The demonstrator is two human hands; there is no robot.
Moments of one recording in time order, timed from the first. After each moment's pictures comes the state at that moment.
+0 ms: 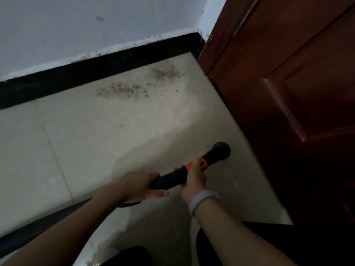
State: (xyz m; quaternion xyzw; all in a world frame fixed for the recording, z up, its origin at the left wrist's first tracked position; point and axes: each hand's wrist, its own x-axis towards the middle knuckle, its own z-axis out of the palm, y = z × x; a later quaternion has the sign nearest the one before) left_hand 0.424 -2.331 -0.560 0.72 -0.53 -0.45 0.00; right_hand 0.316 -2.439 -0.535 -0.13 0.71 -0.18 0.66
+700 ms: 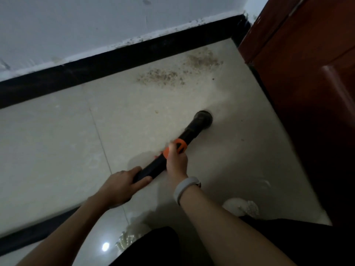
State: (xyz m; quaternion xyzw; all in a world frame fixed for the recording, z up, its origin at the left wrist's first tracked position) left_hand 0.456 -2.210 -0.570 0.83 -0.34 -0.44 0.06; right_hand 0.394 -2.352 -0.562 -0.30 0.61 -0.07 0.73
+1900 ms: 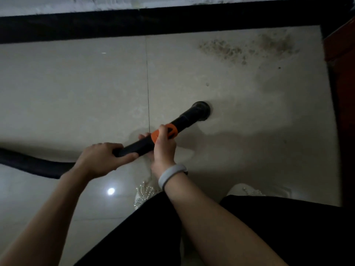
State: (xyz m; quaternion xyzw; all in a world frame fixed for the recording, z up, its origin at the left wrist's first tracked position) left_hand 0.436 -2.082 -0.520 0.92 -0.12 -0.37 0.10; right_hand 0.396 -2.237 -0.527 -0.27 0.52 0.09 0.81
